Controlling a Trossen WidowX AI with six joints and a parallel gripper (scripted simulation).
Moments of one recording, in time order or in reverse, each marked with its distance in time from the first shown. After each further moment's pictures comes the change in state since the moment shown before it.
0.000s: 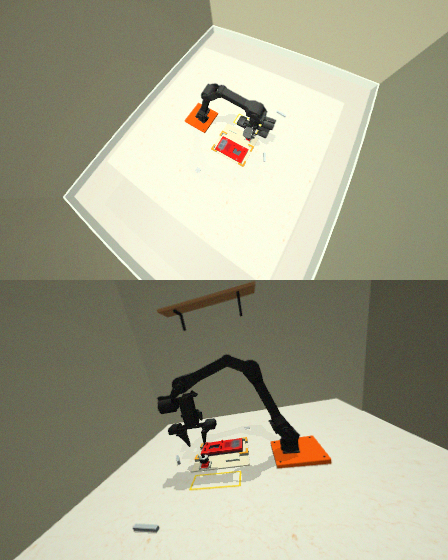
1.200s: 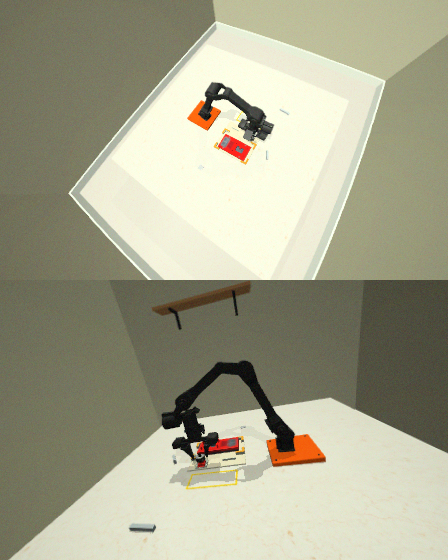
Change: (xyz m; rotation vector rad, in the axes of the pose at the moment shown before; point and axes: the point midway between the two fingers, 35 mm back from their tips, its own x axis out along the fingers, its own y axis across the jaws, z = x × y) arm 0.070 -0.010 0.008 0.022 -0.008 -0.024
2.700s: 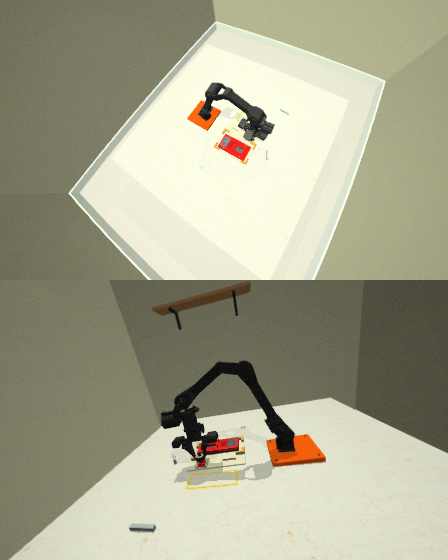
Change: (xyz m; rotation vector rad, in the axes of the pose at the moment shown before) arm -0.005 0.001 0.000 0.001 -0.002 -0.005
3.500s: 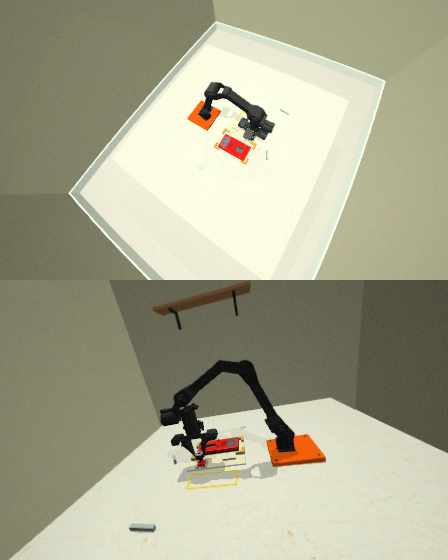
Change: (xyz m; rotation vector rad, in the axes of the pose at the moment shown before) arm -0.010 0.000 0.000 0.000 -0.002 0.001
